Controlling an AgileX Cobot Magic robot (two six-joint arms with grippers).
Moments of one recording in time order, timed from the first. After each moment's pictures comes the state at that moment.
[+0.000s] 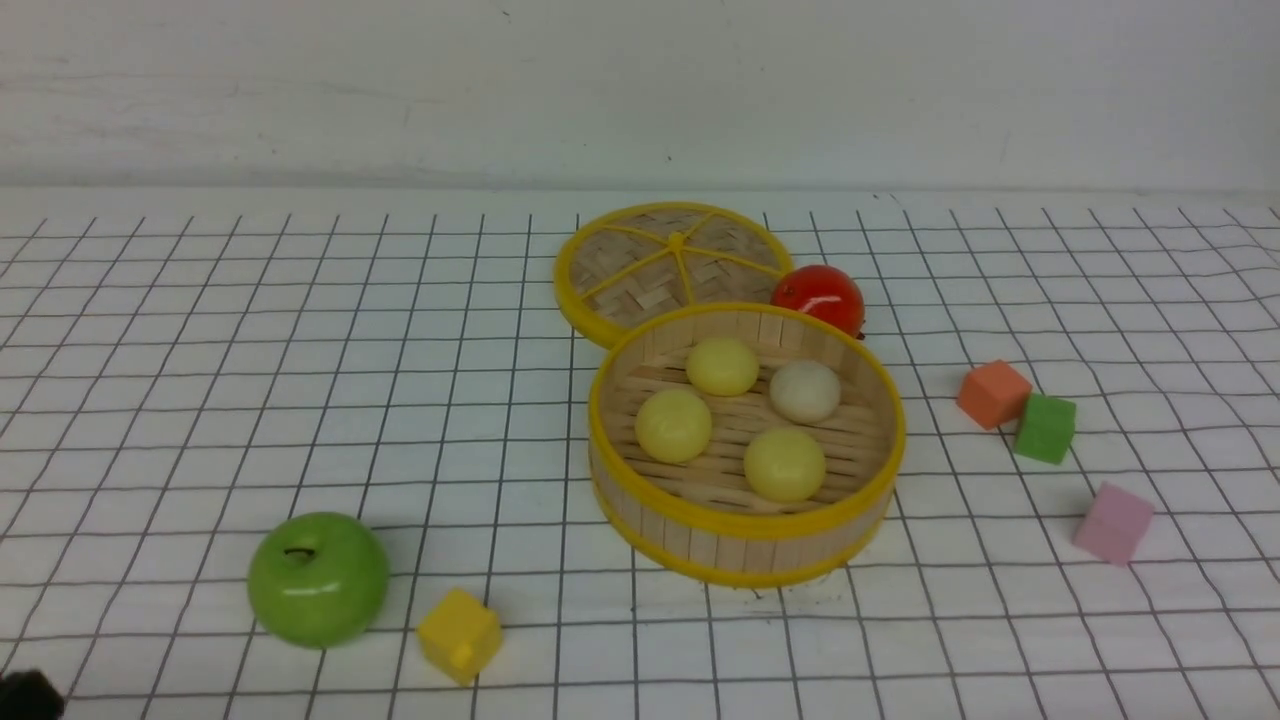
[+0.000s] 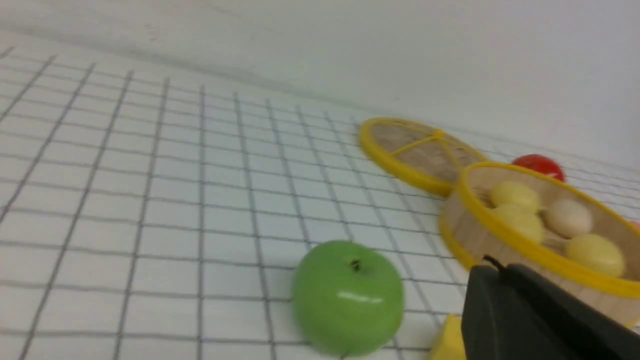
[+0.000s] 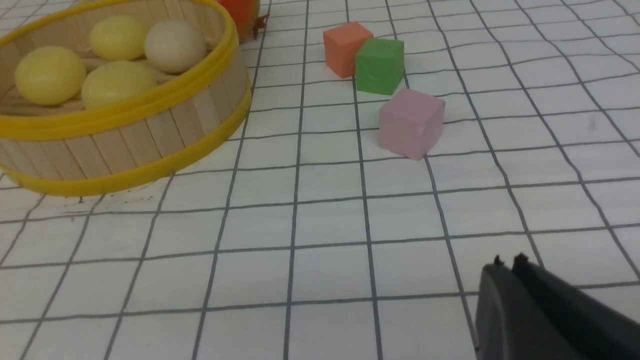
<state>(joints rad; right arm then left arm) -0.01 -0.01 0.02 0.15 0.39 -0.05 -0.14 0.00 0.01 -0.15 0.18 -0.15</state>
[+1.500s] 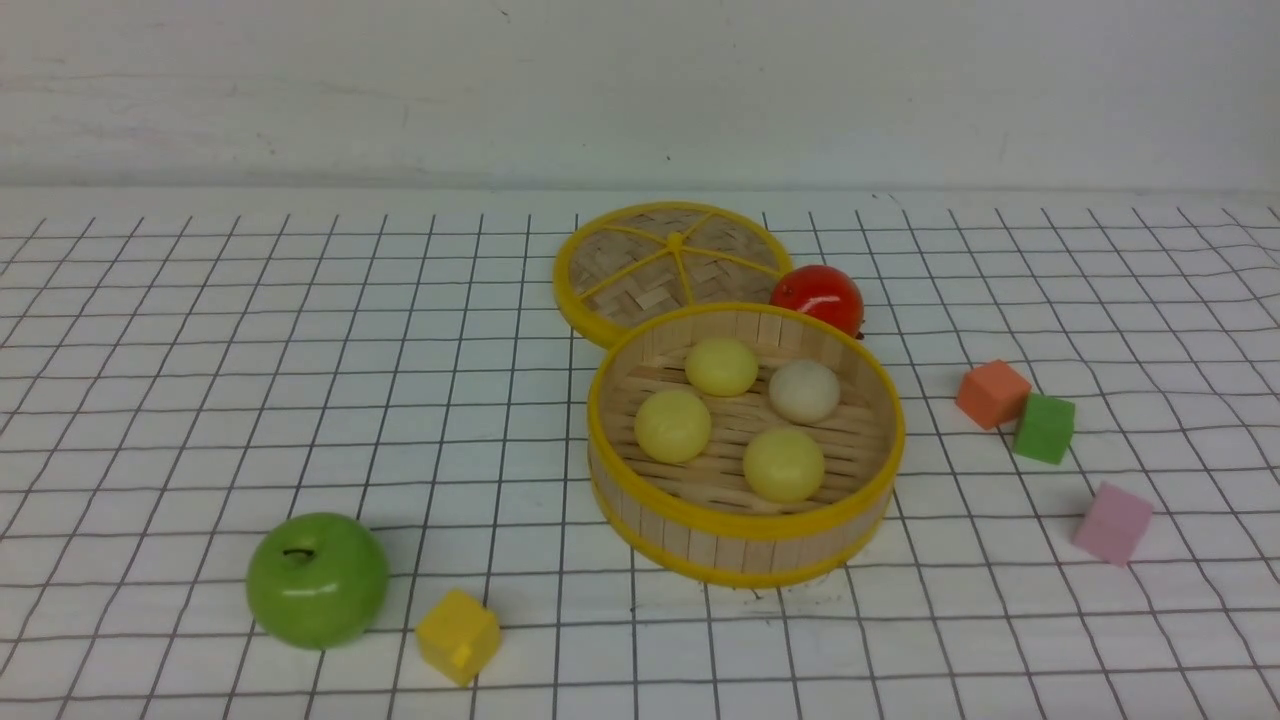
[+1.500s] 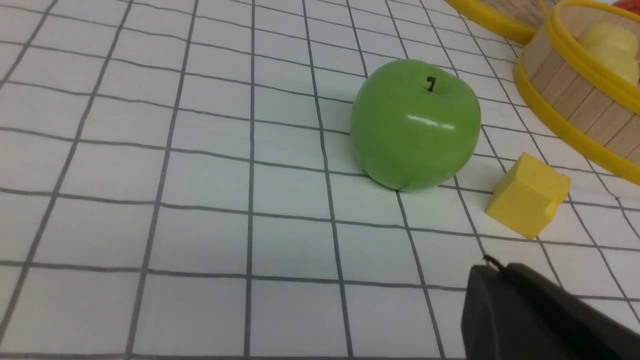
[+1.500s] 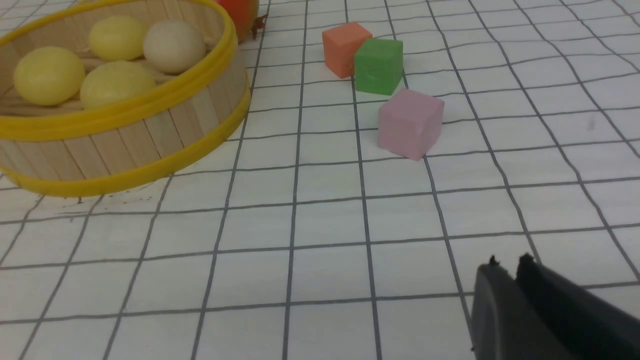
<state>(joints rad) -0.01 -0.01 0.02 0.15 0.39 -0.05 -0.12 -0.01 0.03 -0.14 0.38 -0.16</state>
